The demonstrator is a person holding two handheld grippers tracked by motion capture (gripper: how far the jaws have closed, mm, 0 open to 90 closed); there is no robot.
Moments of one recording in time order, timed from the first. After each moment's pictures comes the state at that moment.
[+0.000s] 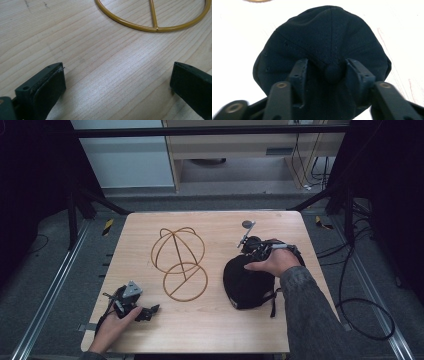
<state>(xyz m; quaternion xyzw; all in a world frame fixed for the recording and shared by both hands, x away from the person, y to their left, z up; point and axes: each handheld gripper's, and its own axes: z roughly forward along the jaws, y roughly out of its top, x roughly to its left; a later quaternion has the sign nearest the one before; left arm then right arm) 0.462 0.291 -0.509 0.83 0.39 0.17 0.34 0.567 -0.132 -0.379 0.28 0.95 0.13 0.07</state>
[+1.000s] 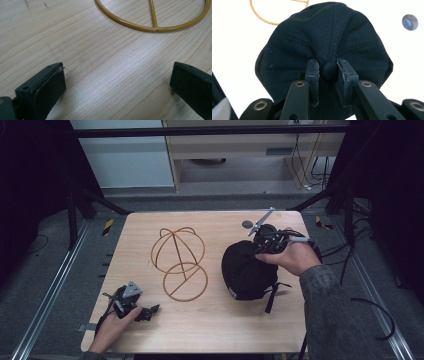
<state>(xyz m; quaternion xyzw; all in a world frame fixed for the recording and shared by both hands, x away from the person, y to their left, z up) 0.462 0.291 -0.509 0.83 0.39 0.17 0.34 0.538 -0.153 -0.309 0.28 0.93 0.21 0.10</state>
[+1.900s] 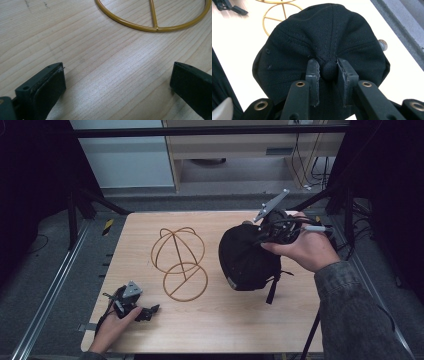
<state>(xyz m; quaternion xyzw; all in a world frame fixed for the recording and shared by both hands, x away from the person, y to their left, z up) 0.462 0.291 -0.509 0.83 0.40 0.17 0.34 0.508 -0.154 -0.237 0.25 0.92 0.25 0.16</state>
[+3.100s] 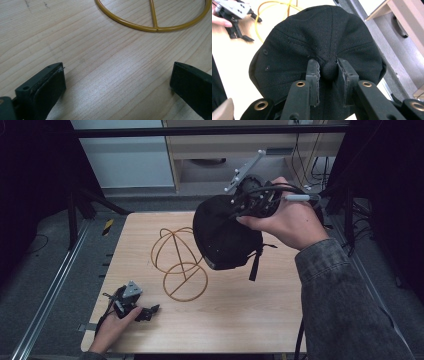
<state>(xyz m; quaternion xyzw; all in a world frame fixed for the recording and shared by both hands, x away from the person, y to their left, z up) 0.462 0.291 -0.509 0.83 0.40 0.18 0.34 0.501 -0.096 -0.155 0.19 0.92 0.27 0.22</state>
